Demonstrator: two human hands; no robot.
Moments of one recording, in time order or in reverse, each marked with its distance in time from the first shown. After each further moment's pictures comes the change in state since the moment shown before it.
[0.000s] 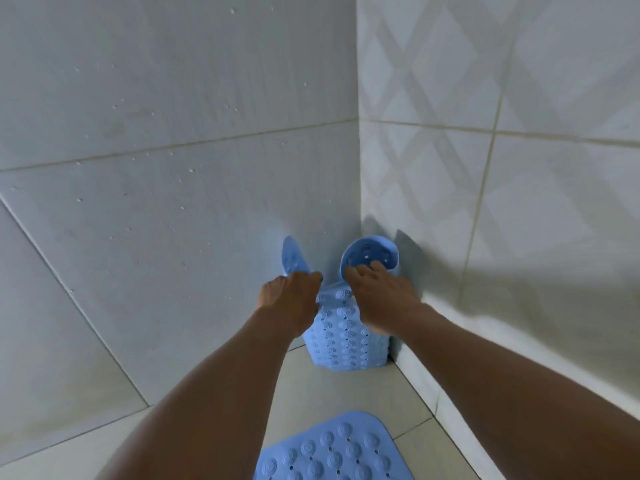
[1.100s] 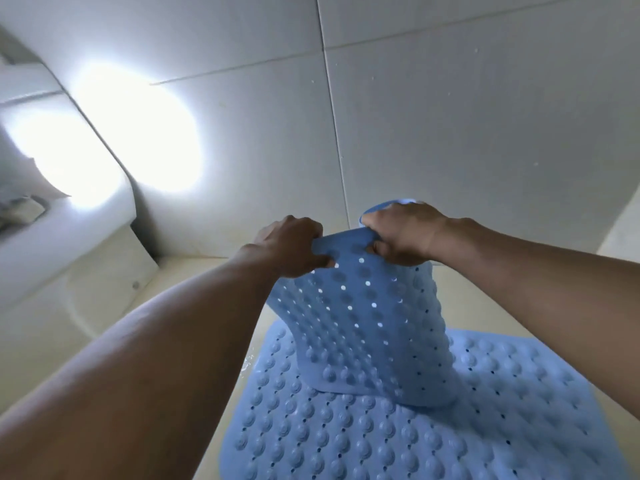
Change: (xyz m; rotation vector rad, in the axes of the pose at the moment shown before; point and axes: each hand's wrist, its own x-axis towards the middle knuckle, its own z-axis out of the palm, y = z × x) left_hand -0.286 -0.212 -0.042 -0.079 -0.169 -0.587; right_hand -0.032 -0.296 -0.044 0.016 -0.202 -0.689
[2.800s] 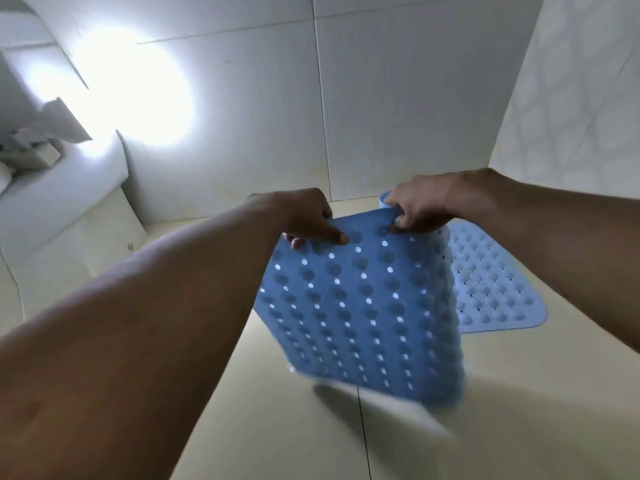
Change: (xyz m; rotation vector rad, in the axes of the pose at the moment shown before) left_hand -0.238 -0.068 -0.007 -0.104 -0.365 0.293; right_hand -0.215 -0.236 -0.031 -0.015 -0.306 0.380
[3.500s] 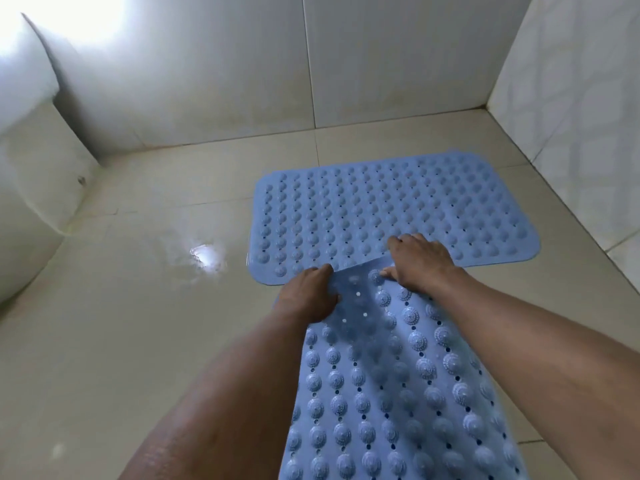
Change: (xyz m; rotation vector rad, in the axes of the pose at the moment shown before) left_hand 0.033 -0.019 0.284 -0.129 0.011 -0.062; right_hand 0.033 -0.015 0.247 0.141 -0.024 0.145
